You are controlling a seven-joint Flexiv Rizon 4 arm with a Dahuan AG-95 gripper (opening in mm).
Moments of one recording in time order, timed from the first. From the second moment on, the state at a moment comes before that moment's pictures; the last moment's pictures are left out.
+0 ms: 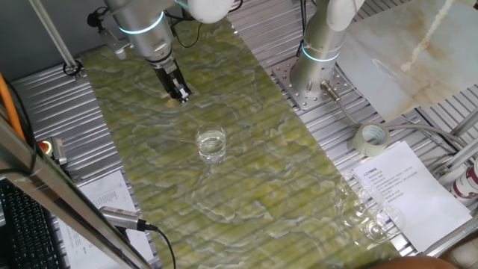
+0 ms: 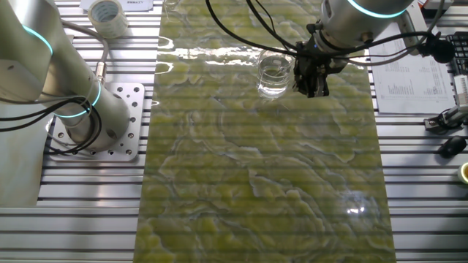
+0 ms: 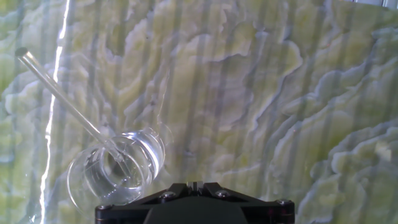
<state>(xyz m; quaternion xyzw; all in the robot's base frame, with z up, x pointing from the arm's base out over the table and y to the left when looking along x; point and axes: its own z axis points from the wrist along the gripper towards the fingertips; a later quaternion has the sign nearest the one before) 0.498 0.003 0.177 0.08 -0.99 -0.04 0.07</state>
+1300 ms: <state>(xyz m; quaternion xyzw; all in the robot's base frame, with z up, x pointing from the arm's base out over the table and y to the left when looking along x) 0.509 0.008 0.178 0.08 -0.99 -0.04 0.07</state>
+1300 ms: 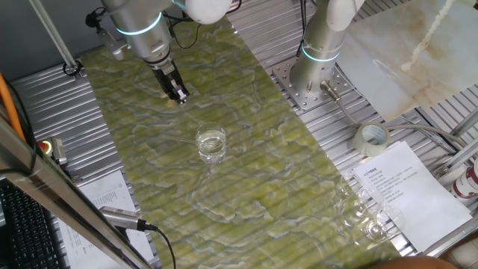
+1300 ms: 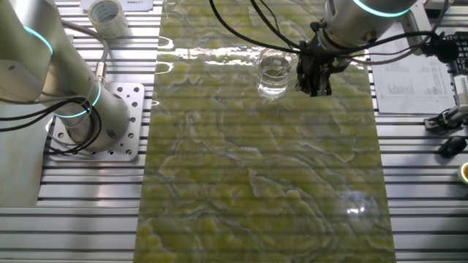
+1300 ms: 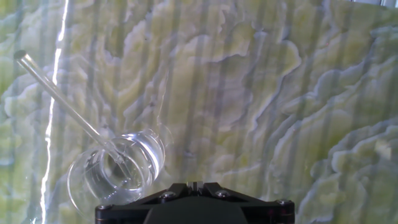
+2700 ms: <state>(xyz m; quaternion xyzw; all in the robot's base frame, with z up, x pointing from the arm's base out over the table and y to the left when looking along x) 0.578 0.028 0.174 0.07 -0.99 -0.03 0.07</state>
